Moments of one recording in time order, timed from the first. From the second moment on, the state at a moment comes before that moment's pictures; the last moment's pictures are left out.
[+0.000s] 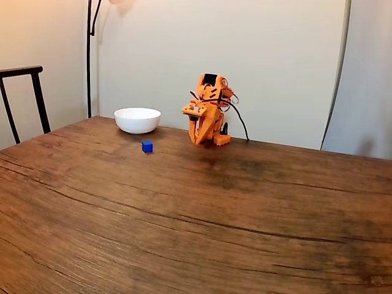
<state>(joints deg) 12.8 190.5 175.3 75.7 99.9</state>
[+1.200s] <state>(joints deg) 34.3 190.4 171.7 76.8 99.1</state>
